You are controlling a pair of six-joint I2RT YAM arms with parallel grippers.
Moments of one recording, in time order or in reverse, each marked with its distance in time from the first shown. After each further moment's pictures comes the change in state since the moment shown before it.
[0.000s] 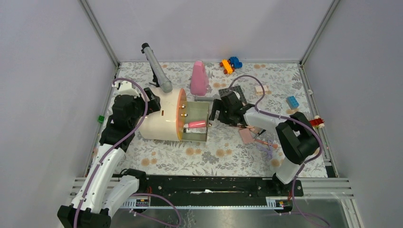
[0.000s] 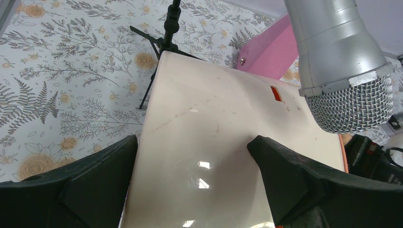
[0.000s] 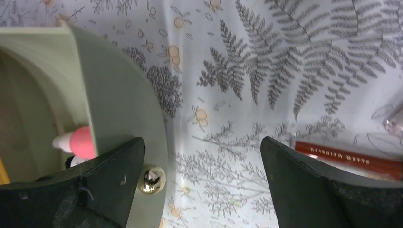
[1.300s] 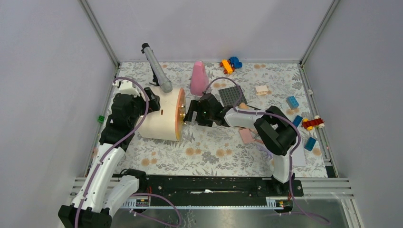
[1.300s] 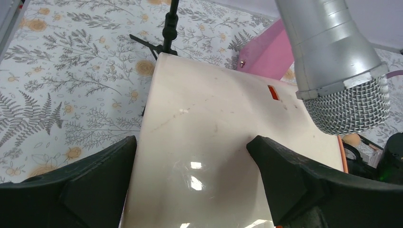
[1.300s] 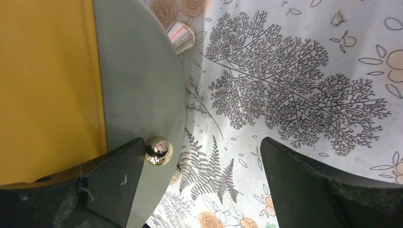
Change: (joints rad) left arm 0.011 0.004 -0.002 0.018 0.020 0.036; right arm 0.173 0.268 0.222 0.203 -0.135 0.153
